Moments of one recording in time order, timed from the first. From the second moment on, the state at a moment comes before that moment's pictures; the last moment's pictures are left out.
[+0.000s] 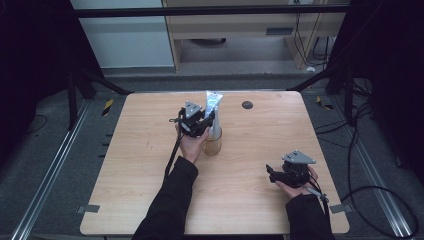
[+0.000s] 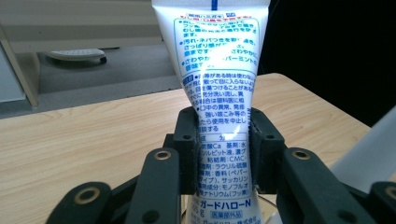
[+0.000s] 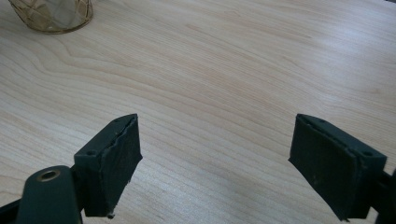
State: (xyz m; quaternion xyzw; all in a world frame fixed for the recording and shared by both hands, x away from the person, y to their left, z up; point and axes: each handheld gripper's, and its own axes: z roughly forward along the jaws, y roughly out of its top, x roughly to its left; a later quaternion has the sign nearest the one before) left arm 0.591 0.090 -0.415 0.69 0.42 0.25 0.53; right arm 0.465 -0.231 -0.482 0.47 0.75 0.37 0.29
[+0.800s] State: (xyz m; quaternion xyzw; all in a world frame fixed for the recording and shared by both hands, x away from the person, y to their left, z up) left arm 0.582 0.095 -0.419 0.73 0.41 0.25 0.49; right arm 0.464 -0.232 -0.482 0.47 0.75 0.36 0.29
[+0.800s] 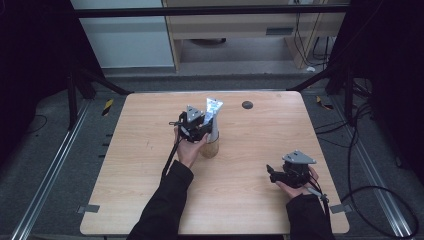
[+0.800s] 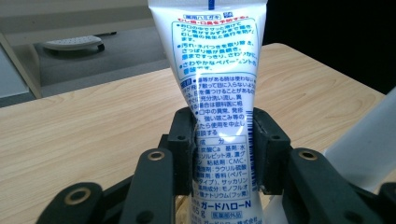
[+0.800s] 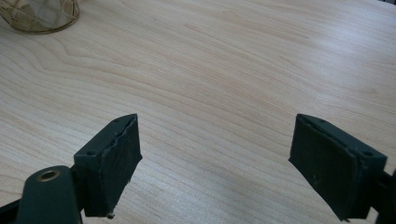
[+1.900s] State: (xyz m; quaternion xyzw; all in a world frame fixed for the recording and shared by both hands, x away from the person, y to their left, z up) left arm 0.551 0.116 -0.435 0.77 0.39 0.24 0.44; right arm 0.463 -0.231 -0.481 0.47 0.75 0.37 0.29
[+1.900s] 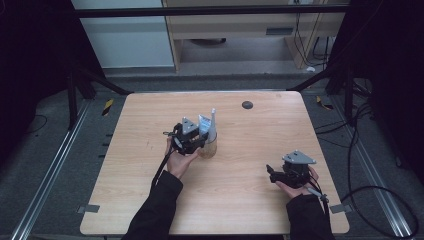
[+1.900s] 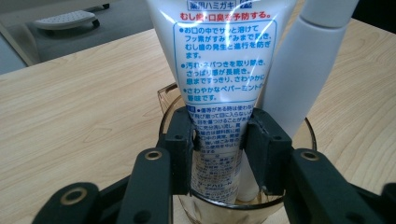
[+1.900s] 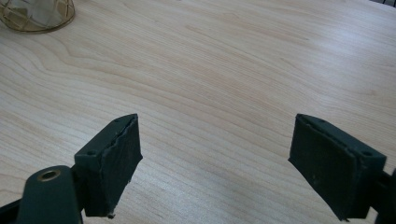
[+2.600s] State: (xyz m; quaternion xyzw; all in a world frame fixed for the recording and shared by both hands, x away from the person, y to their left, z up) left arm 0.506 0.171 -0.420 0.77 0.38 0.24 0.44; right arm 0.460 -0.237 -0.478 0.48 0.74 0.37 0.29
